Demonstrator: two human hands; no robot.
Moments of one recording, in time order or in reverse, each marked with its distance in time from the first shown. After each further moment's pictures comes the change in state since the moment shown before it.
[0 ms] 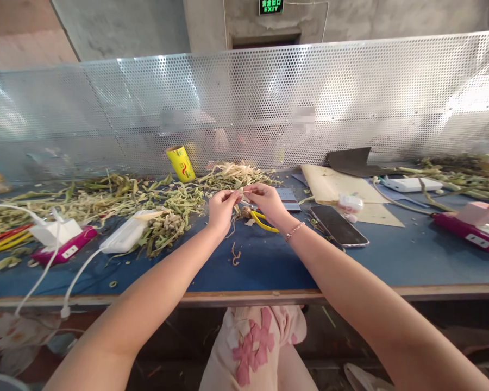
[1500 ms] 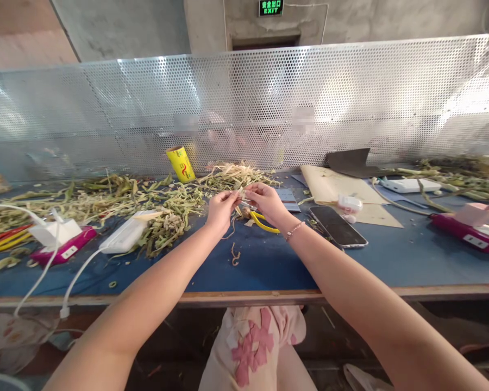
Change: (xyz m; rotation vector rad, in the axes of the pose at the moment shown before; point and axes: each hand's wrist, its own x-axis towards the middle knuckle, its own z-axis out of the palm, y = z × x) left_hand 0.002 0.002 -0.001 -0.083 -0.016 -0.127; right_hand -0.001 -0.003 -0.001 0.111 -0.019 0.090
